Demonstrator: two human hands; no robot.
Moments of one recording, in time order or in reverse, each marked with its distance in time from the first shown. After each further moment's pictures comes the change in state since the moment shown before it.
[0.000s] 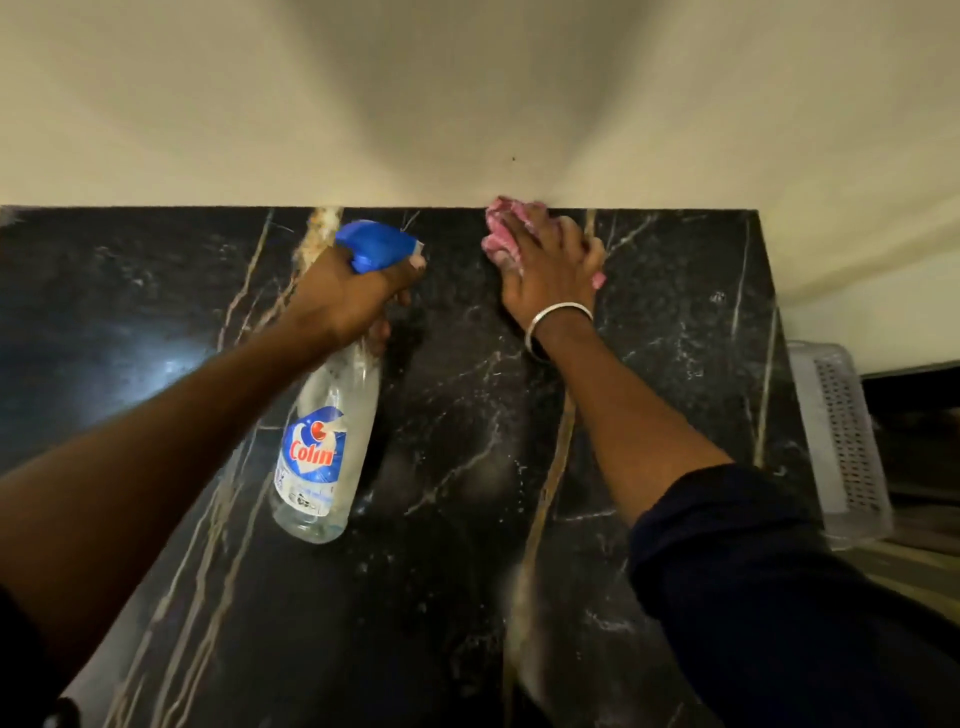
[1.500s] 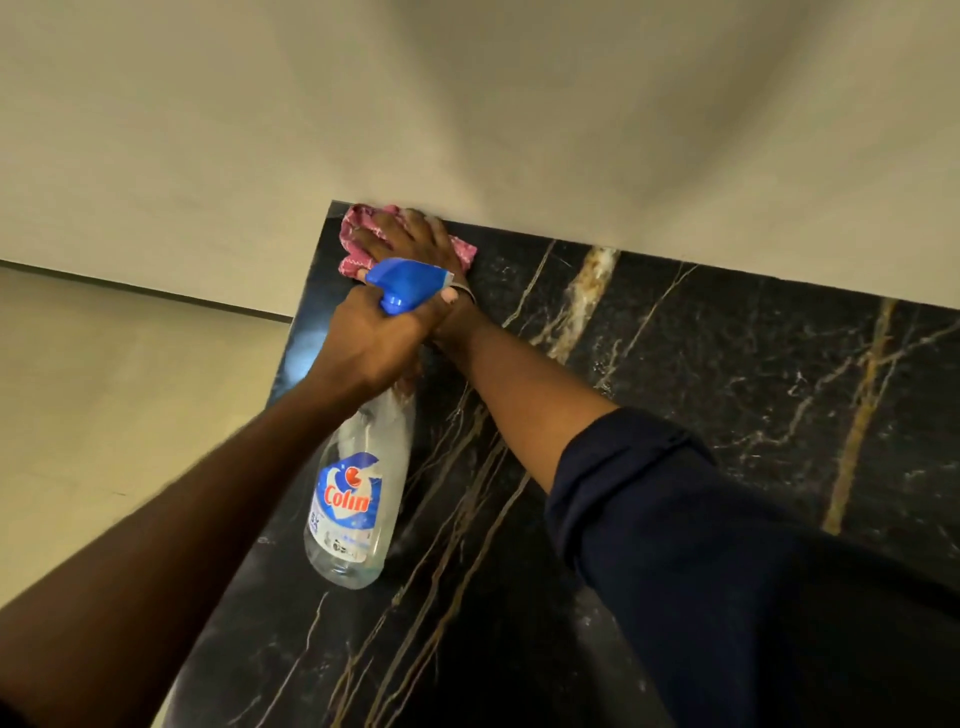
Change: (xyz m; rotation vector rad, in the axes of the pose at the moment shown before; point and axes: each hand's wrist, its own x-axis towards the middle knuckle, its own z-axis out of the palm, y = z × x) left_hand -0.046 -0.095 -0.204 0.044 0.326 -0.083; right_hand 0.008 -0.394 0.034 -0.040 -0.194 -0.876
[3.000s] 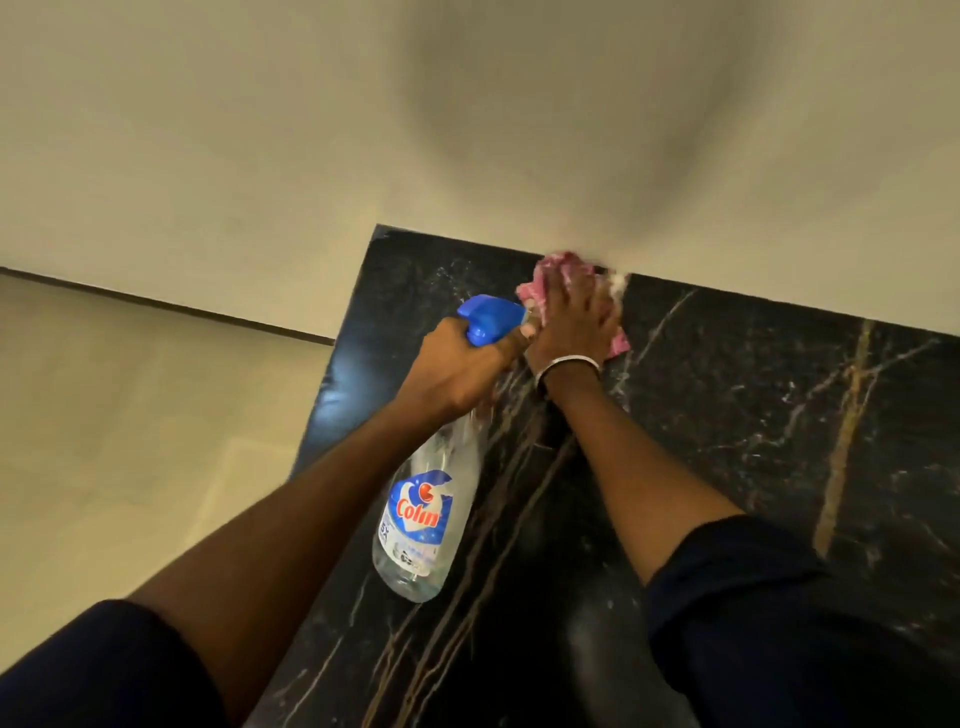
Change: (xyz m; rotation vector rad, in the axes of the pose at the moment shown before) left_hand -0.033 0.006 0.013 -0.100 -0.130 0.009; right_hand -0.089 0.042 0.007 0.147 0.086 0.800
